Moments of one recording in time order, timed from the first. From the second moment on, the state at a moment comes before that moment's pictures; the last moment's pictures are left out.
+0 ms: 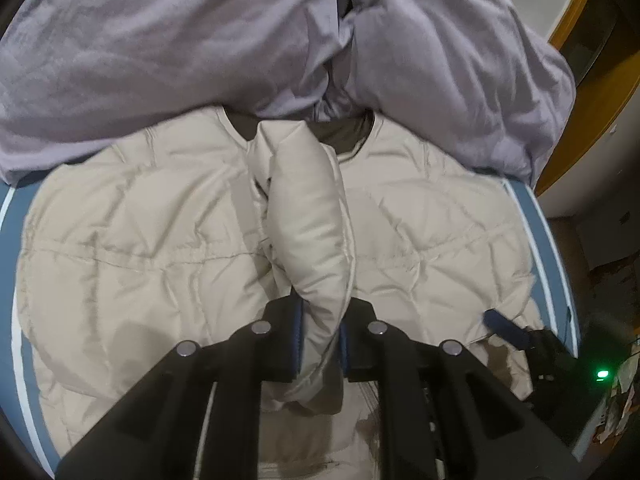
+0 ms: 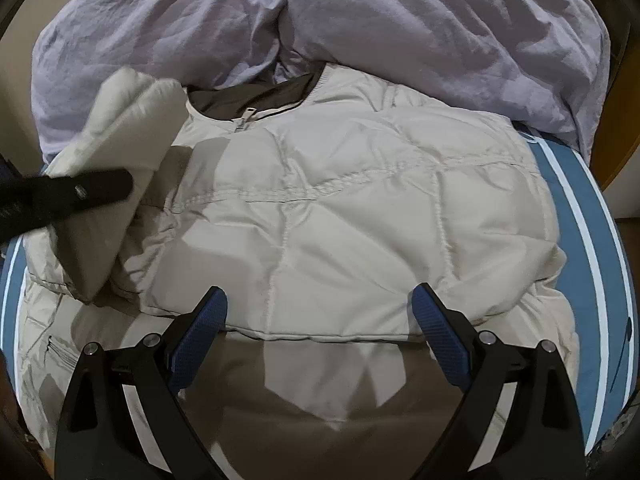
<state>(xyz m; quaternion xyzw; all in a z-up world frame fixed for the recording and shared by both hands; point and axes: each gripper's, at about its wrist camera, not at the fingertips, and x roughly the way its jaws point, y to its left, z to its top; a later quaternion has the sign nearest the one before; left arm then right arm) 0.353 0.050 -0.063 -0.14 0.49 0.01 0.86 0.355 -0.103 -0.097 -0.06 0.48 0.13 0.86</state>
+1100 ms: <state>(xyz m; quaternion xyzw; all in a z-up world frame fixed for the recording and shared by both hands) 0.339 0.074 -0.064 -0.13 0.50 0.06 0.85 0.349 -0.111 -0.095 -0.05 0.48 0.12 0.86</state>
